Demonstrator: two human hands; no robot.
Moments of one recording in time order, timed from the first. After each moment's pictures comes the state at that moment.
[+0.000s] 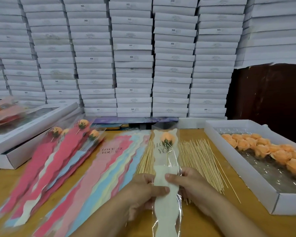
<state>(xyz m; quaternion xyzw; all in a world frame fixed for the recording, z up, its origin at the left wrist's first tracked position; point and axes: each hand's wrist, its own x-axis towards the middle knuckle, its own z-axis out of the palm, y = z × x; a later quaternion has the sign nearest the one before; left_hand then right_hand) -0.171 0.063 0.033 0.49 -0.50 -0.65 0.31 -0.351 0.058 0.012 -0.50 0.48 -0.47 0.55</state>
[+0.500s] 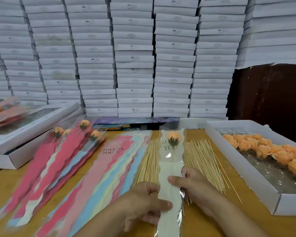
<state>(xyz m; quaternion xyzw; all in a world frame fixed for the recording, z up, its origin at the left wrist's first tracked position) -0.160 0.078 0.036 0.48 -0.51 -0.68 0.23 -0.354 0.061 0.013 -0.51 0.48 -0.46 0.55</state>
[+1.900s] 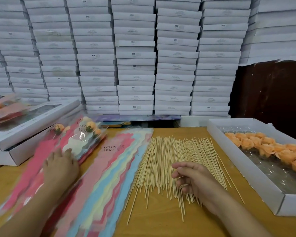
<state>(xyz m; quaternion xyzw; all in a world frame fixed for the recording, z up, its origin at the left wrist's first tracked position) 0.025 -0.018 0.013 0.79 -0.57 0.09 0.20 -0.358 0.063 0.025 -0.47 0.47 -0.49 0.57</state>
